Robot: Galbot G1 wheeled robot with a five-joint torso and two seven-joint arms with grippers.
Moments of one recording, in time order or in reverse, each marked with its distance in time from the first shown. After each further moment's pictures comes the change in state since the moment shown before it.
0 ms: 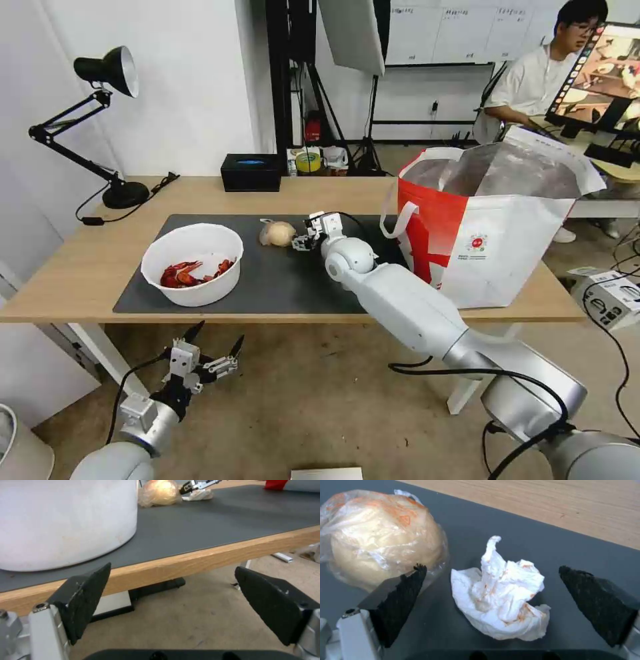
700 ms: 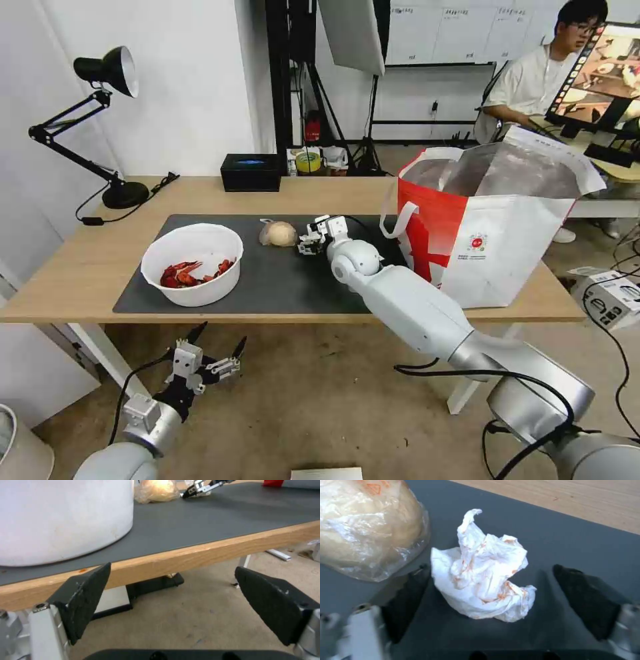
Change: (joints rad) left arm -0.002 -0.004 0.010 0.010 0.007 -0.003 0.001; right arm -0.010 -0.019 0.001 -0.012 -0.002 -0.001 -0.022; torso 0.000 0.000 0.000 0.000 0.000
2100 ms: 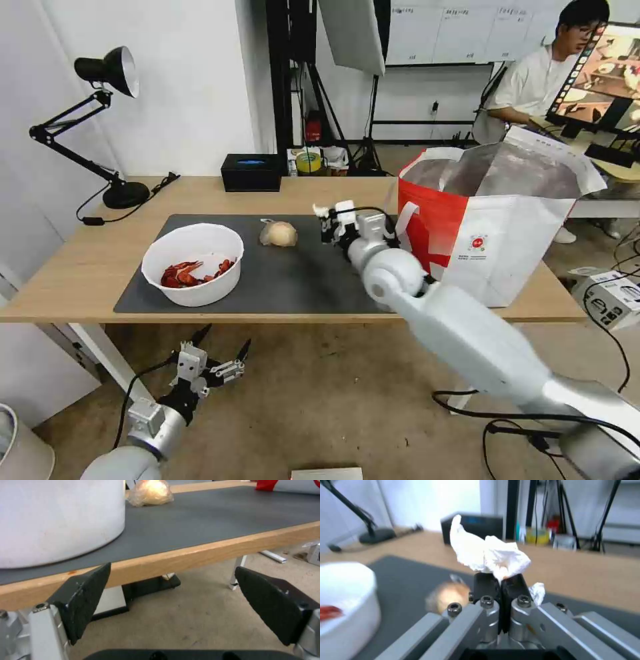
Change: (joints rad) left arm 0.017 -0.013 0.010 -0.018 0.013 -0.013 0.000; right arm -0.185 -0.329 0.140 0.704 0.126 0.103 0.109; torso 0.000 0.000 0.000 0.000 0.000
